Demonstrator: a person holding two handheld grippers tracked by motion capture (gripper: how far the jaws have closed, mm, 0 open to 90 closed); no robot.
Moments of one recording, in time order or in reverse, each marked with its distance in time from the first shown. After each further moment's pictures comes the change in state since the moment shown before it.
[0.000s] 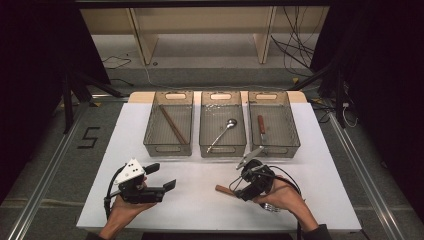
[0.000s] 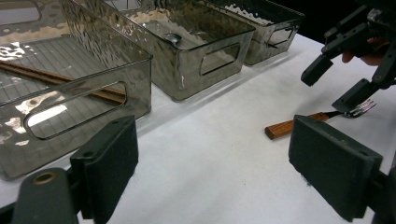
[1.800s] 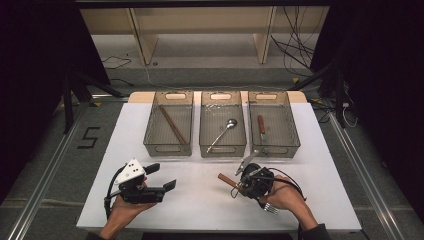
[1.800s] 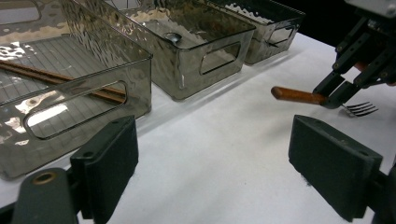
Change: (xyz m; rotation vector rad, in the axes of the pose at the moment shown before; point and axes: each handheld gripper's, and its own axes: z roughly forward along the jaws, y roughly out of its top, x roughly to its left) left arm 0.000 0.000 0.000 0.007 0.001 0.006; right arm 0.001 -0.003 0.002 0.082 -0.032 -0.079
